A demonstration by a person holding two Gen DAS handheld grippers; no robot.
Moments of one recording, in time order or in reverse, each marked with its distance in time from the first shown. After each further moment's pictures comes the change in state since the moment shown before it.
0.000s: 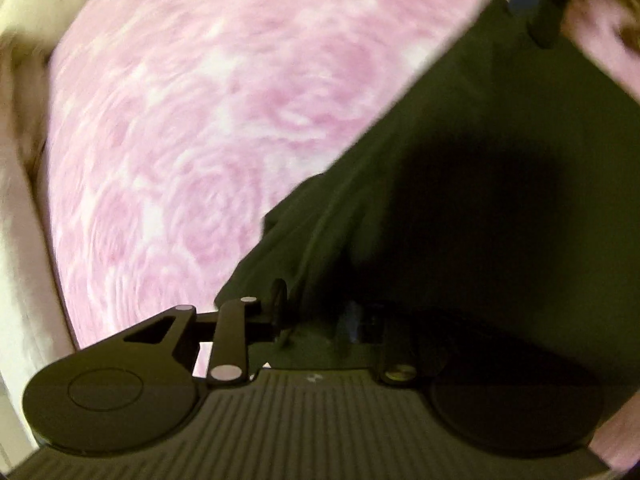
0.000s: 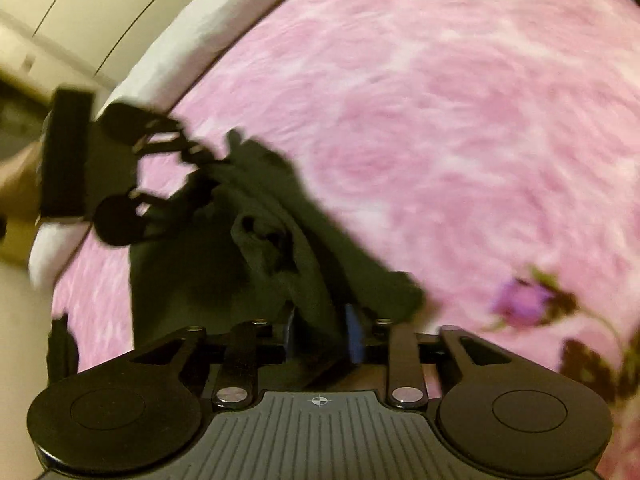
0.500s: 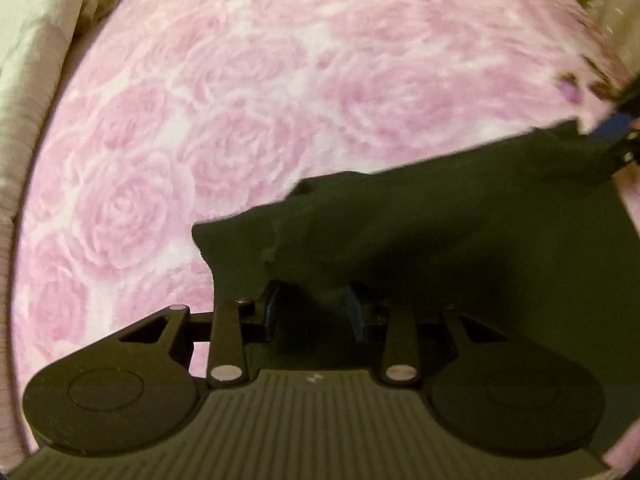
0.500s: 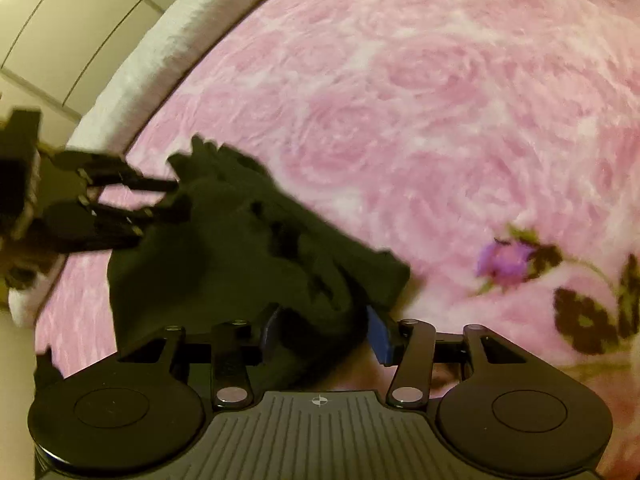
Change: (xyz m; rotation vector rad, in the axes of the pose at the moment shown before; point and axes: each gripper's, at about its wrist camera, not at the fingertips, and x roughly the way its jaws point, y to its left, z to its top) left arm 0.004 0.008 -0.043 -0.511 -0.078 -0.105; right arm 0.005 0.009 -0.016 0.062 -0.066 -0.082
